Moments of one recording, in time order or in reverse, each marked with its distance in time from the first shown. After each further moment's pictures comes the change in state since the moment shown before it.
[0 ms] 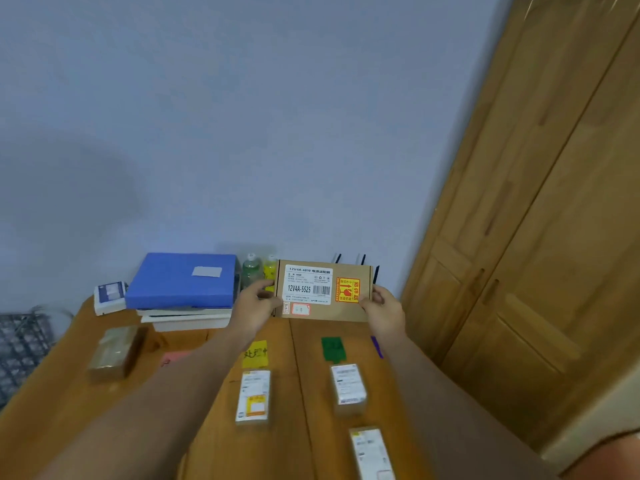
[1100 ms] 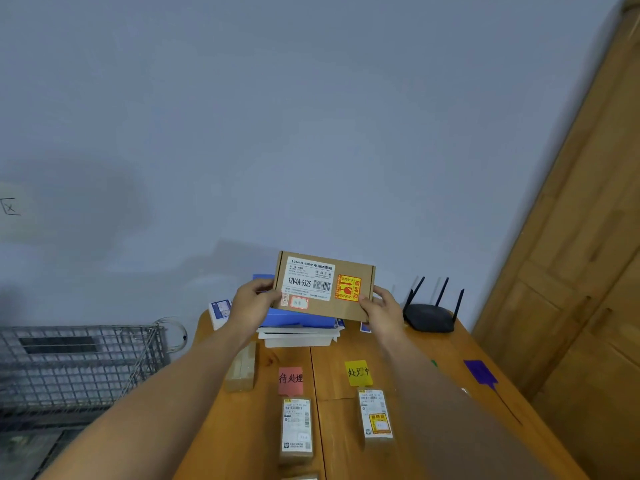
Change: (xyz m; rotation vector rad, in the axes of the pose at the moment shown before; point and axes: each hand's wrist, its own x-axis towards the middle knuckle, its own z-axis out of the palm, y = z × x) left_hand 0.014 0.012 -0.314 -0.063 0.137 0.053; right_hand -0.122 -0.136 0.253 0.272 -0.170 0.029
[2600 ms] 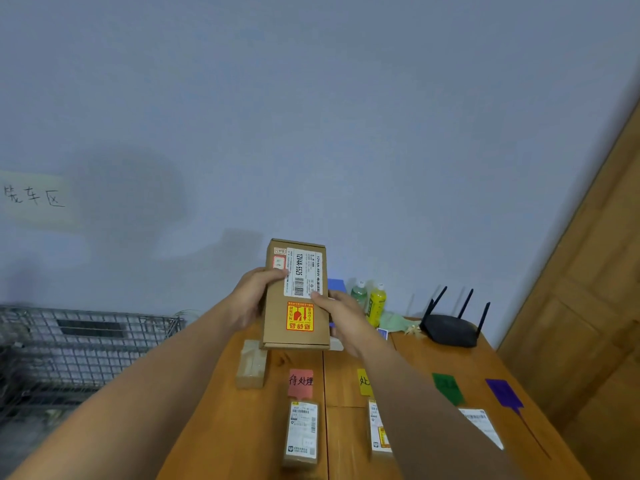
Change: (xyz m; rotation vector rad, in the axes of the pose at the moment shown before) left_hand 0.007 0.029 -0.021 -0.203 -0.231 -0.162; right_hand 0.002 -0.004 0.073 0.014 -0.493 0.179
